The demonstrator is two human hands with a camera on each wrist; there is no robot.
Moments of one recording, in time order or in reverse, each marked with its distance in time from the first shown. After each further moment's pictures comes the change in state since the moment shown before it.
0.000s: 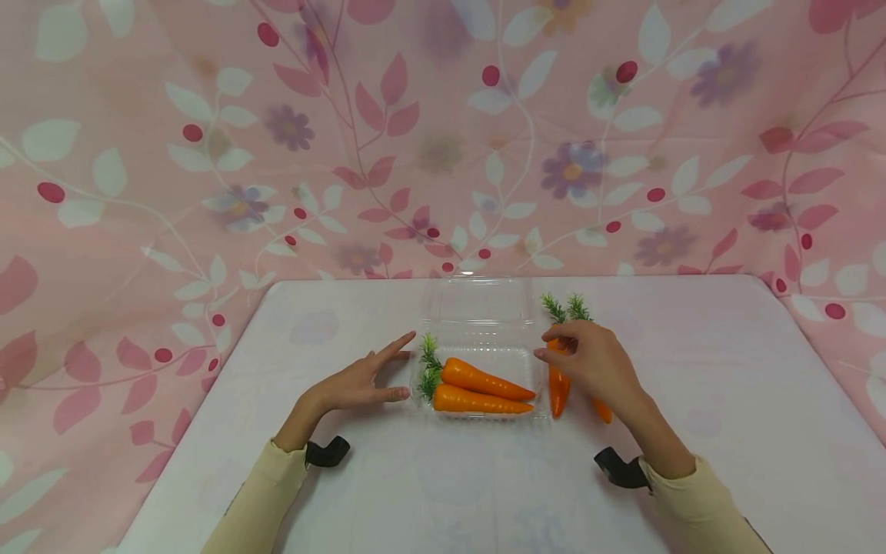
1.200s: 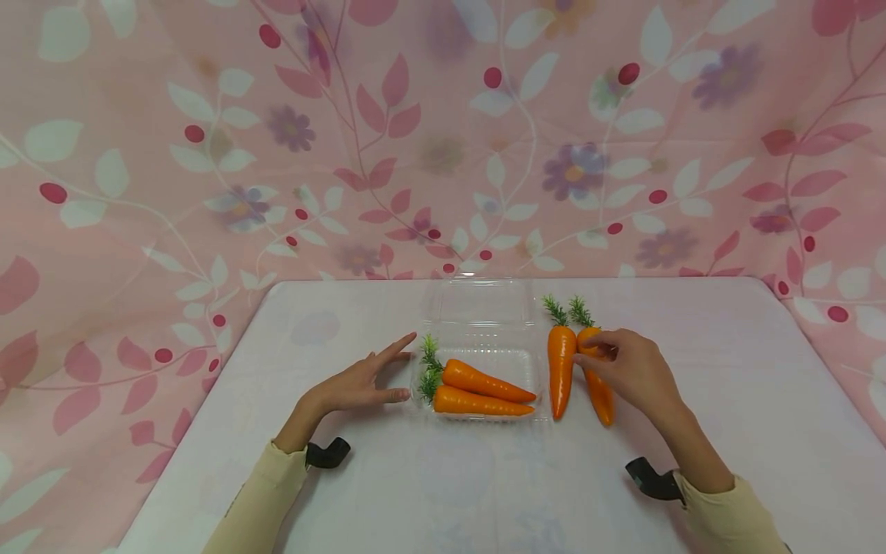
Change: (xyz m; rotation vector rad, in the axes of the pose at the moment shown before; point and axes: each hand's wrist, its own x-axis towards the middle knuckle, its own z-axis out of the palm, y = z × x) left_hand 0.000 -0.002 0.001 -0.003 0.002 0.002; right_hand -0.012 0.036 -0.018 -0.086 0.030 0.099
